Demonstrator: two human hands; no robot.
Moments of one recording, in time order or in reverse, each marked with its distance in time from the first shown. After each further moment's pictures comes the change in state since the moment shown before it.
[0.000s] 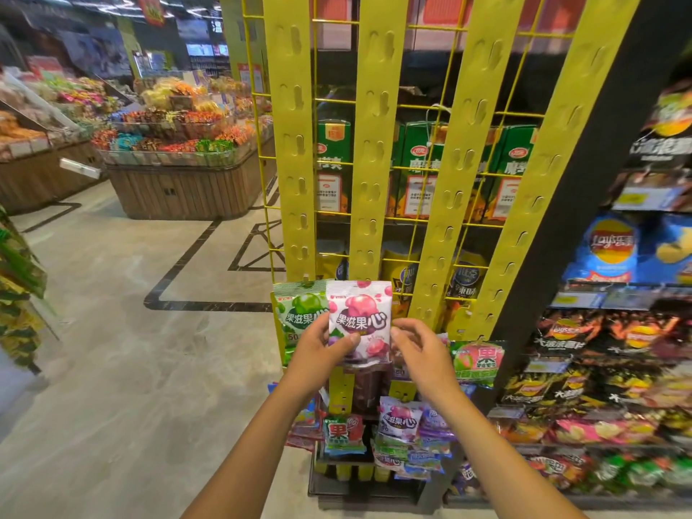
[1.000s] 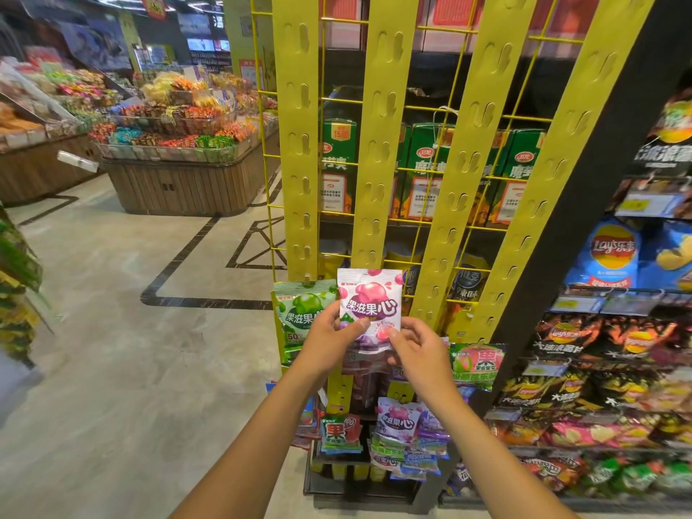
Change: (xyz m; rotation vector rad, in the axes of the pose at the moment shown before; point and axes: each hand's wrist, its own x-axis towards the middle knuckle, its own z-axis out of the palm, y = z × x) left_hand 0.019 0.017 0.014 -0.038 -0.037 0.019; right_hand 0.000 -0.005 0.009 0.130 0.024 0.003
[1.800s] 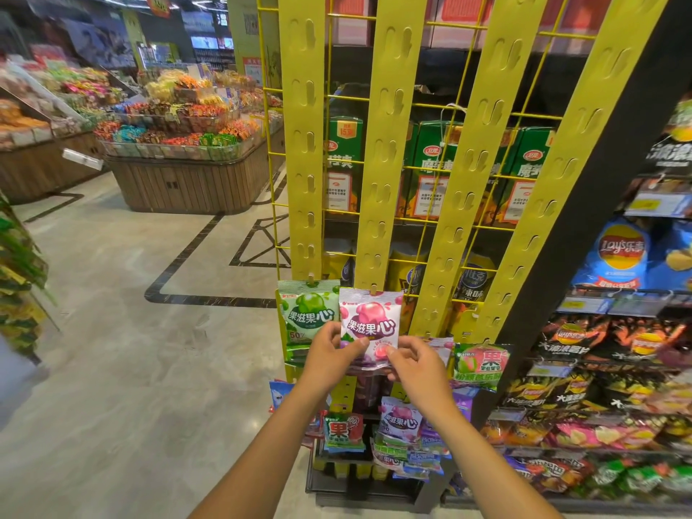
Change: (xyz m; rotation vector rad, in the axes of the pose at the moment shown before) left_hand -0.009 -0.031 -0.001 0.138 0.148 -0.100; right_hand 0.002 0.036 0.006 -0.138 0.001 0.098
